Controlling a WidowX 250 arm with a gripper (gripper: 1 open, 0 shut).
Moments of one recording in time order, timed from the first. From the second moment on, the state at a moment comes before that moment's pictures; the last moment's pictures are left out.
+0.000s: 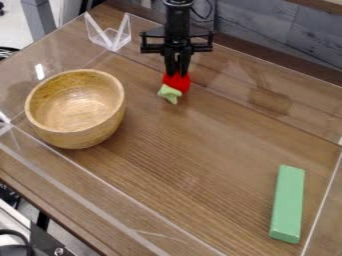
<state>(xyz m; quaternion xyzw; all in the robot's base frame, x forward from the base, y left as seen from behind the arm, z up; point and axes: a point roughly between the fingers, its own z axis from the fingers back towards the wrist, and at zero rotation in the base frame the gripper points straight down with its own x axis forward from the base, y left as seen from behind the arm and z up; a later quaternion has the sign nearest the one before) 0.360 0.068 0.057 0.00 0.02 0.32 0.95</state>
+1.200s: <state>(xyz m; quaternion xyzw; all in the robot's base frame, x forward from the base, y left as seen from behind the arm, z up) 0.357 0.064 0.048 0.00 0.07 0.29 0.96</state>
